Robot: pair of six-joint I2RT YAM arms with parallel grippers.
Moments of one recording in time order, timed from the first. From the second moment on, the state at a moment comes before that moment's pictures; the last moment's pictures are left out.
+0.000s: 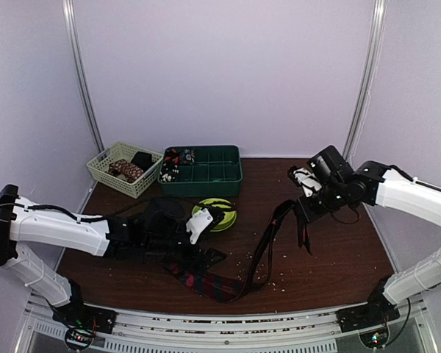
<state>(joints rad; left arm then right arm) -1.11 1.44 0.79 0.05 0.01 -0.07 0.69 1.32 1.07 -0.74 0.09 0.19</state>
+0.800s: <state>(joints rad) -1.45 1.98 1.04 0.84 -0.67 0.19 0.88 1.12 1.29 -0.66 0.11 0.45</state>
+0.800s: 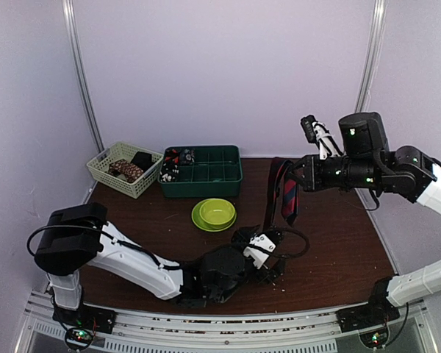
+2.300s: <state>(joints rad) -1.18 1.09 0.84 -0.12 -0.28 0.09 0.91 0.83 1.30 -0.91 0.62 0.48</state>
